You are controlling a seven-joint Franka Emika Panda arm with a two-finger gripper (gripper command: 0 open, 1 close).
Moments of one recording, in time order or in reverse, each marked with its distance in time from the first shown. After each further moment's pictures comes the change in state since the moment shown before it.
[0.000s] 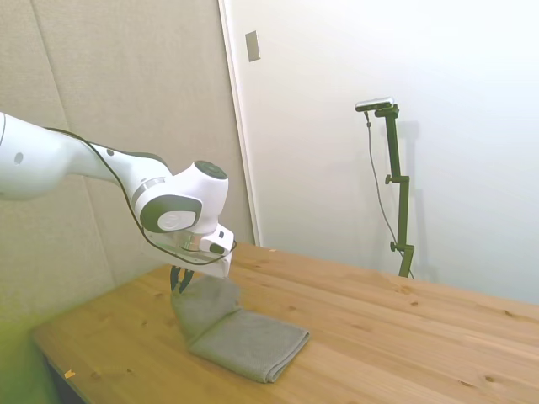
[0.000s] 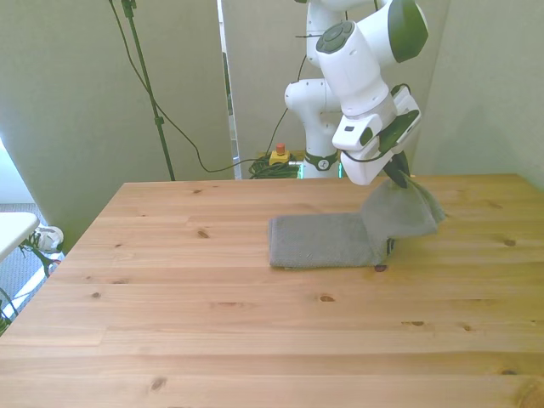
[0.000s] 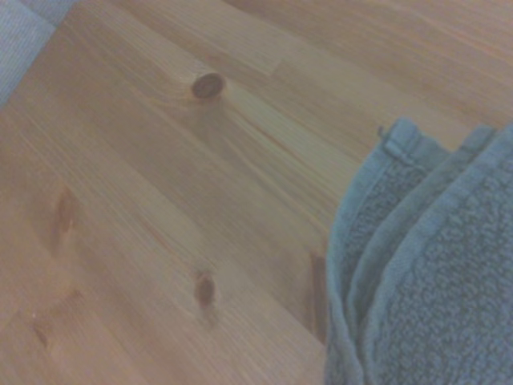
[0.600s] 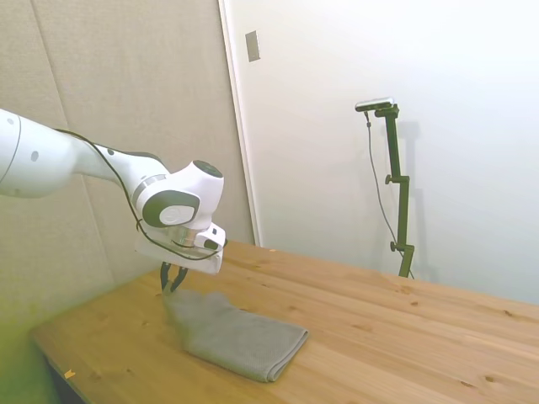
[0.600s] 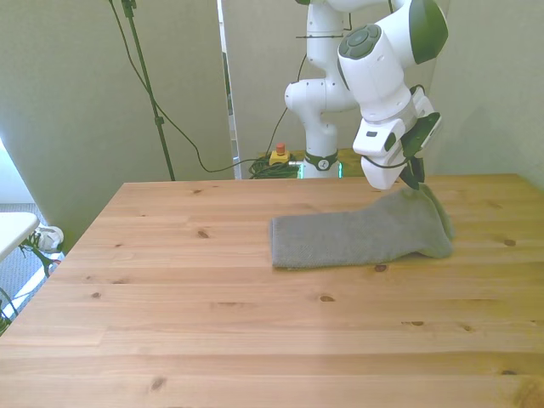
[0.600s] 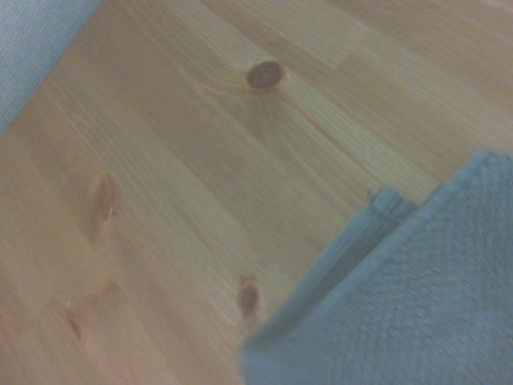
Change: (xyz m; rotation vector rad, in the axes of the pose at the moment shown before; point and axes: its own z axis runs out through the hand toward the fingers) arm 0.009 -0.025 0.016 -0.014 -0.073 -0.054
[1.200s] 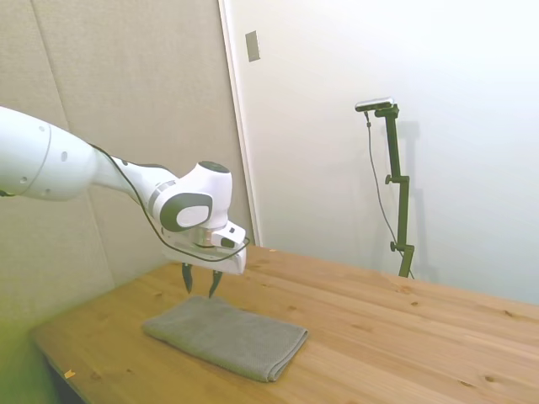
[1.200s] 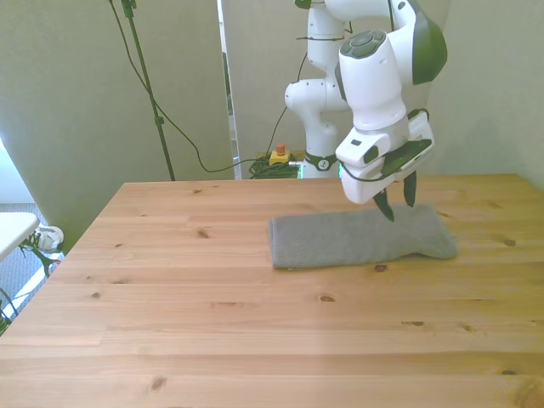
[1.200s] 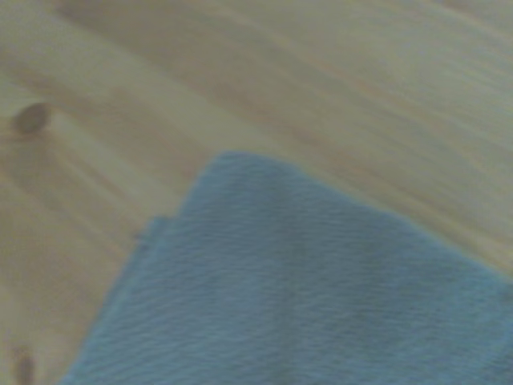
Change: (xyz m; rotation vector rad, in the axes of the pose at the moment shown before) arm 0.049 0.047 -0.028 -0.221 0.202 0.352
